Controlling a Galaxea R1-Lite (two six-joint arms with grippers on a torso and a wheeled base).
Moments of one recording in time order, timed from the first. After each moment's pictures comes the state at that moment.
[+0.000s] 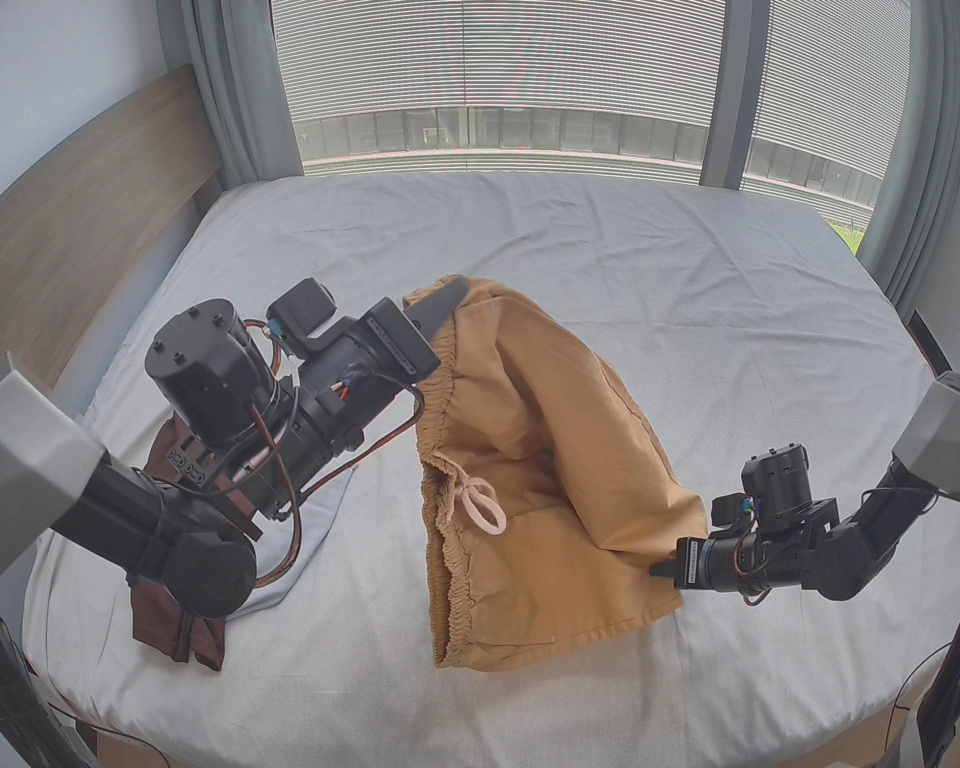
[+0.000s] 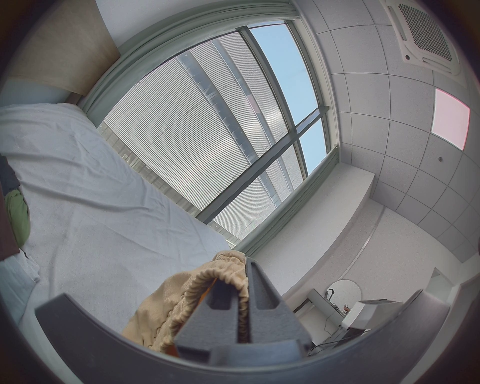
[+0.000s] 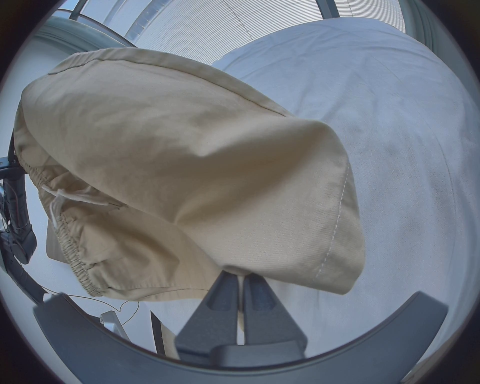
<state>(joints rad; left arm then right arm) -0.57 1.93 -0.84 -1.40 -0.16 -0.67 0.33 2.03 -0.62 -0.62 0.29 0.41</state>
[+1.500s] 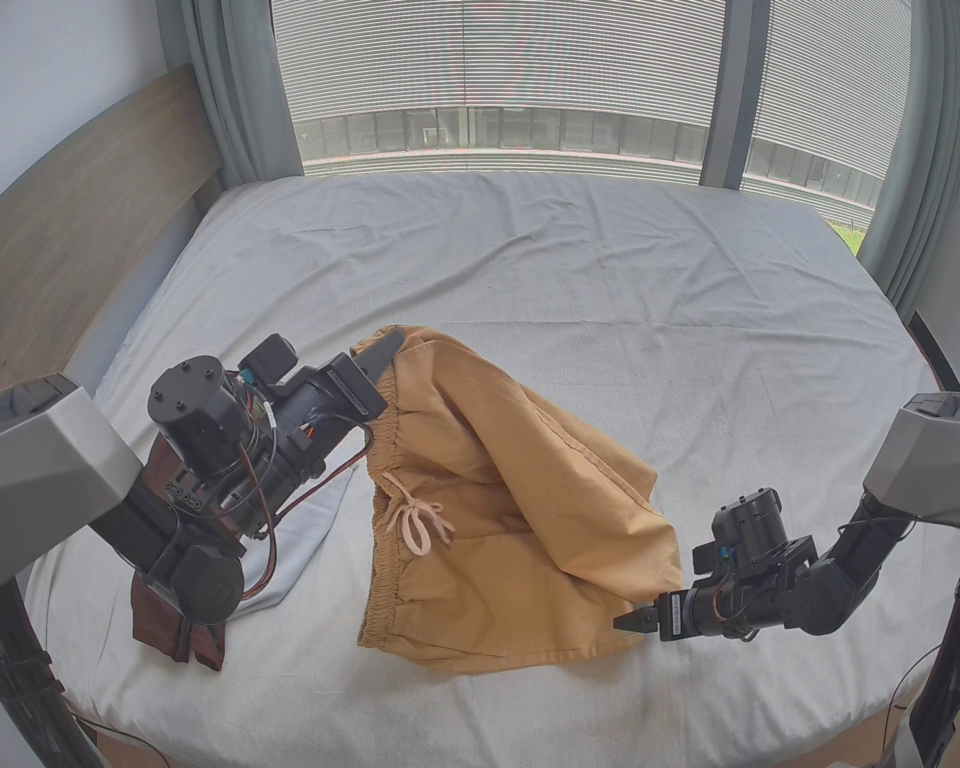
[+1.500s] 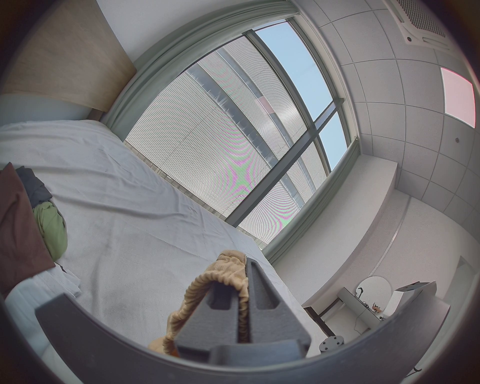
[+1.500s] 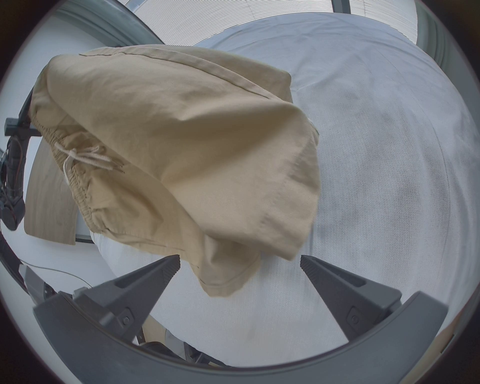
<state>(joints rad) -0.43 2.03 -0.73 -1.54 -0.15 -0.62 0.41 2.09 -0.55 -0.60 0.17 0.35</state>
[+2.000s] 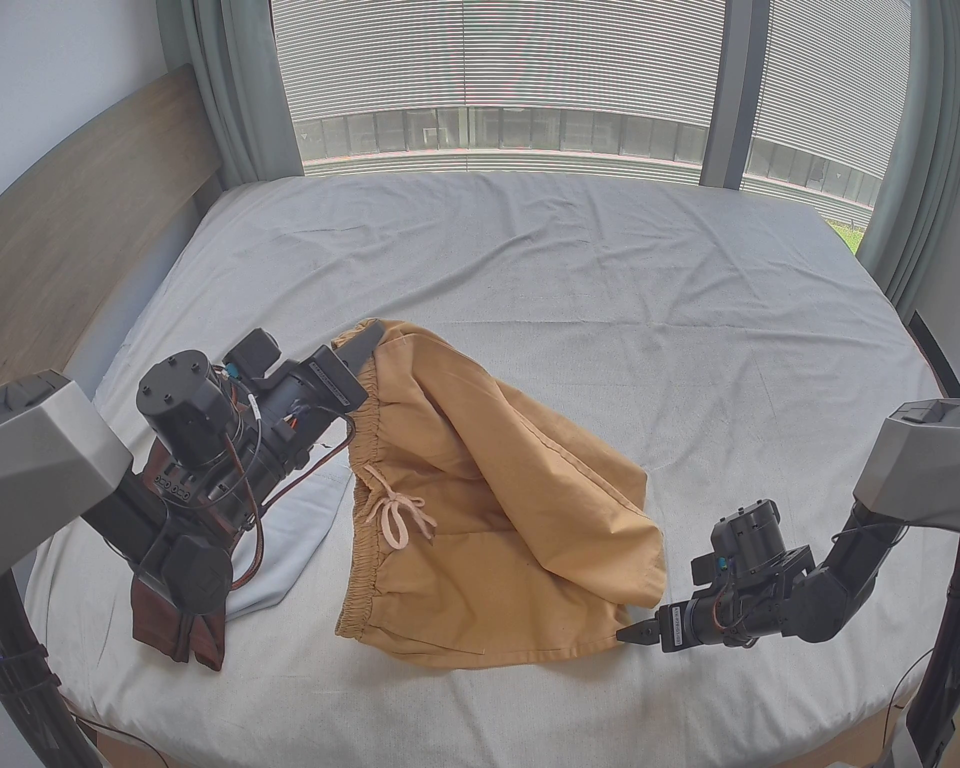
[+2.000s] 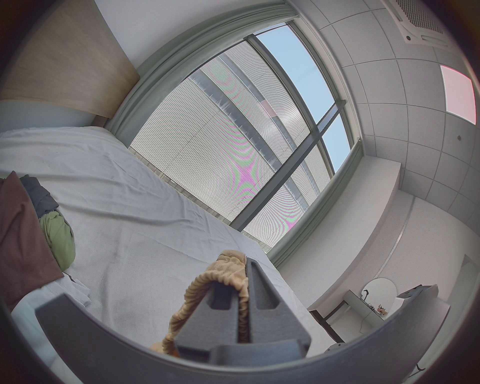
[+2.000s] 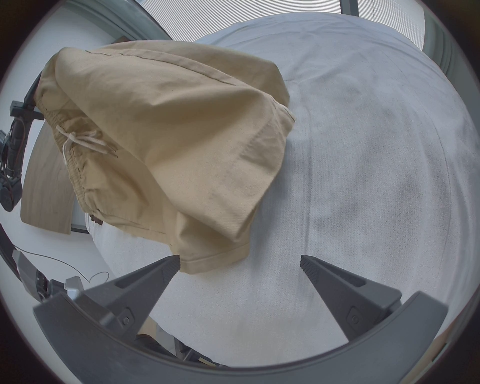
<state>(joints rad) -0.39 2.02 -0.73 -1.54 -0.16 -0.62 0.40 2.12 -0.52 -0.64 0.16 0.30</state>
